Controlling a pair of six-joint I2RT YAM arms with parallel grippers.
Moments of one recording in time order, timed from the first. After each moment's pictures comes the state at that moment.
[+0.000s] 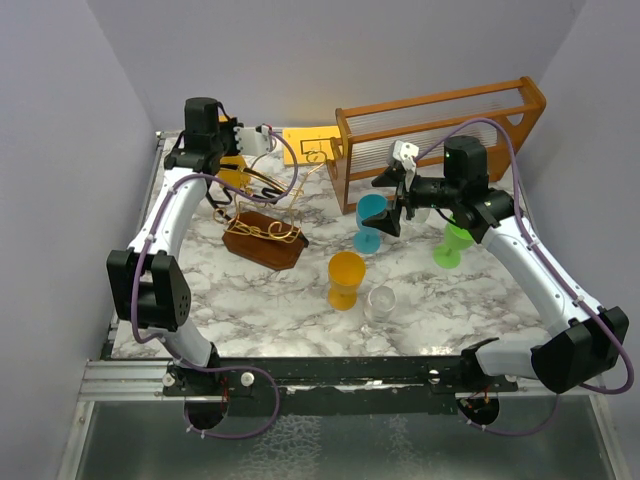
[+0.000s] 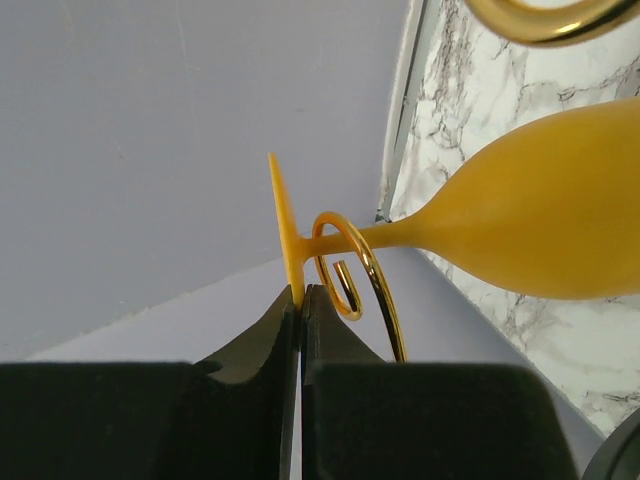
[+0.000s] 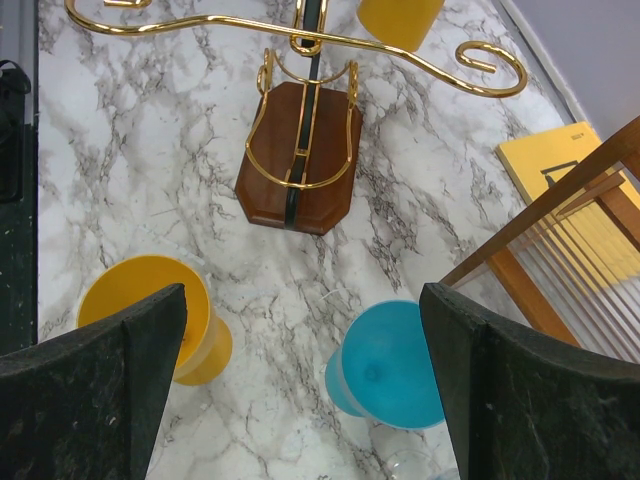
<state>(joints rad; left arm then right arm) -0.11 1.66 1.55 -0.38 0.01 1.43 0.38 1.30 1.25 -0.38 -0.85 -0.46</state>
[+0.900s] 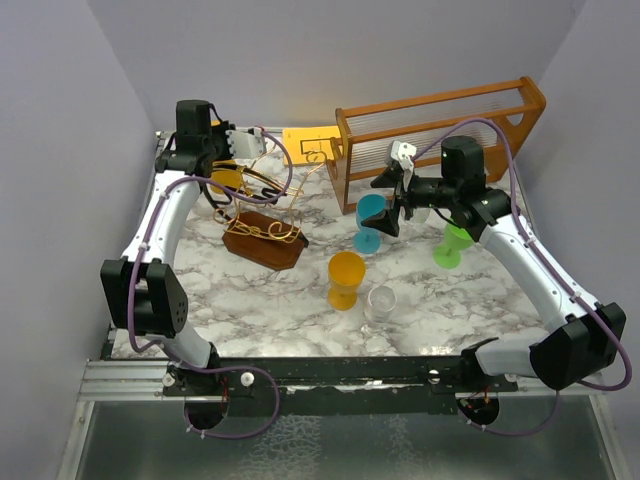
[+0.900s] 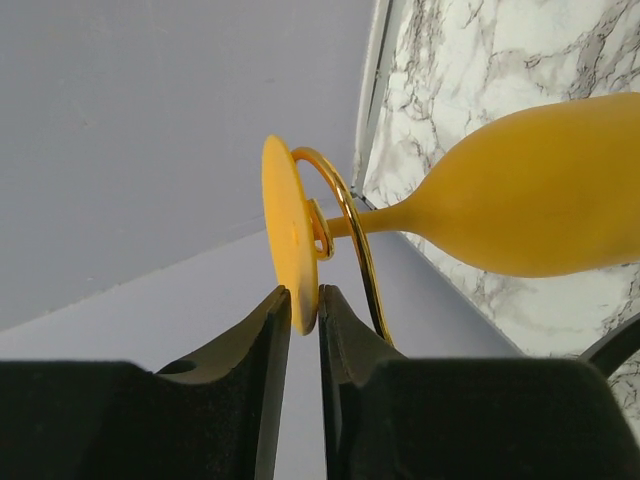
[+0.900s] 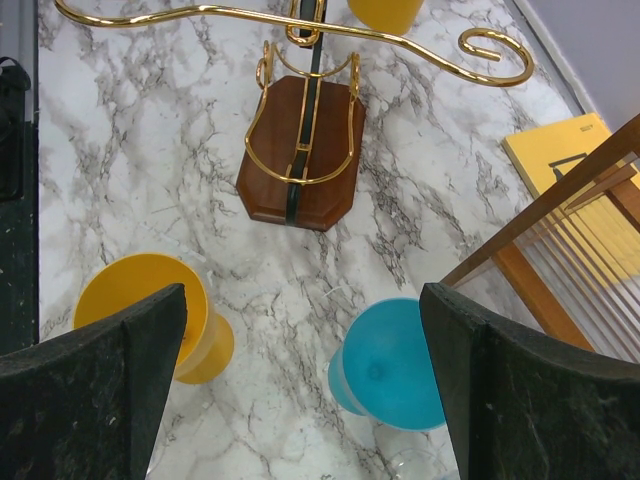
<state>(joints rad) -0.08 1.61 1.55 -0.47 0.01 1.39 0.38 1.31 1.25 -0.38 -0.85 -0.46</state>
